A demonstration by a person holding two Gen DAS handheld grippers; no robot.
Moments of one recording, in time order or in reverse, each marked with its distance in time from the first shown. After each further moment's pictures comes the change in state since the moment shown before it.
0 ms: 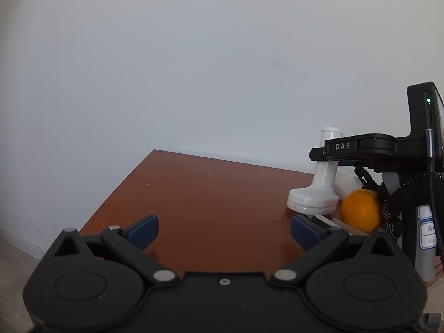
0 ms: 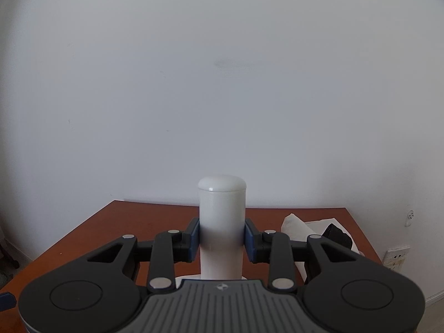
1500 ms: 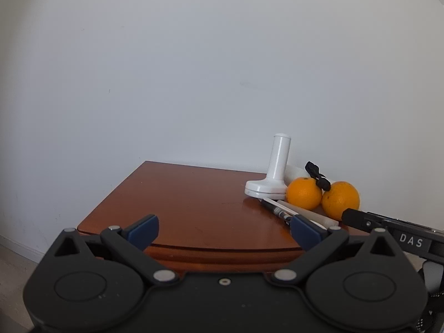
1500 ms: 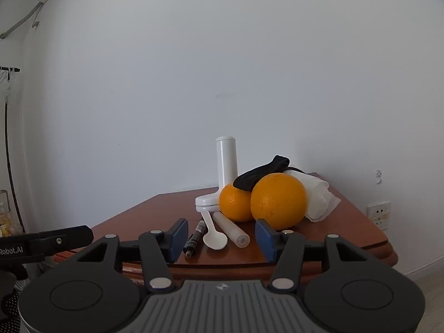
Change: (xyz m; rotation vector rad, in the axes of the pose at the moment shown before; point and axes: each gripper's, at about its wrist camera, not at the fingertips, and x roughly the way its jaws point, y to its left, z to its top) left arm -0.104 -0.038 -0.040 0.063 -0.087 -0.022; right arm -0.193 -0.015 -0.133 0.108 -0.175 0.077
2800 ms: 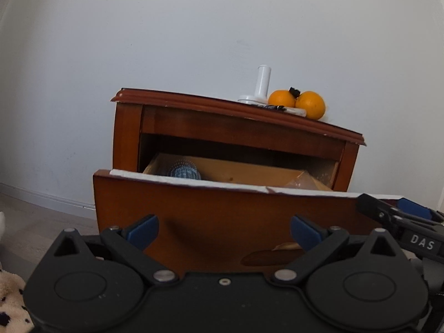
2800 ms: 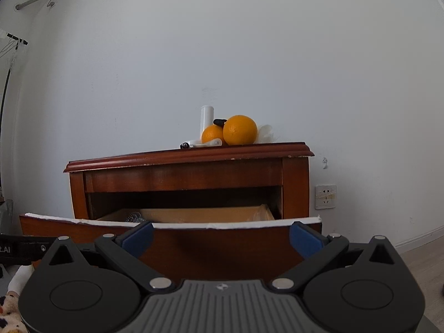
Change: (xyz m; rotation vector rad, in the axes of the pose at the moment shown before) left arm -0.107 -0.013 -0.160 -0.025 0.087 0.028; right arm -0.145 0.019 -0.147 -0.096 -0.075 -0.151
